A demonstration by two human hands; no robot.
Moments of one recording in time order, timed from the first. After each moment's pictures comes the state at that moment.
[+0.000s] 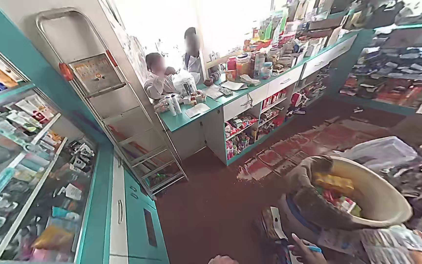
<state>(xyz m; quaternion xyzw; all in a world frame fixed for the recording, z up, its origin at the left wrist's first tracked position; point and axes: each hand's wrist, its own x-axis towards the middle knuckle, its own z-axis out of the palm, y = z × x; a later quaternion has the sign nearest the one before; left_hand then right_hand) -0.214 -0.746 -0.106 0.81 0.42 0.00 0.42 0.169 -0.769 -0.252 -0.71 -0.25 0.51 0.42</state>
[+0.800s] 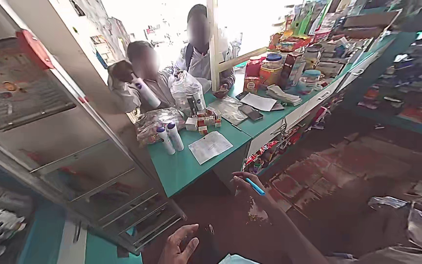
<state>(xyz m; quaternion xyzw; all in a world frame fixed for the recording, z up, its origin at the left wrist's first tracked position) -0.341 -0.197 -0.012 0.69 0.48 0.31 0.45 0.005 -0.081 -0.043 -0.46 -0.49 0.54 0.50</state>
